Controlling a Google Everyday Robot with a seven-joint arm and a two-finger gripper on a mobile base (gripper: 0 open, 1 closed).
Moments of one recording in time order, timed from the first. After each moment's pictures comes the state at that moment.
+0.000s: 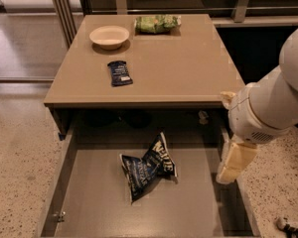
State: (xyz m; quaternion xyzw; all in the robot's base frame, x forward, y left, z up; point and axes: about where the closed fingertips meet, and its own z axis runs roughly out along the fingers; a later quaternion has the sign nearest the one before) arm 0.422 -0.162 0.849 -0.64 0.74 -0.02 0.19
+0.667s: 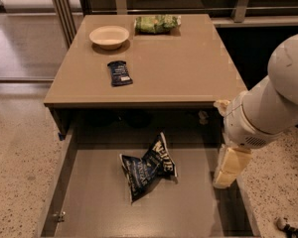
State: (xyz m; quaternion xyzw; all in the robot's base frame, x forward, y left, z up) arm 0.421 -0.158 0.825 -0.64 0.75 0.00 0.18
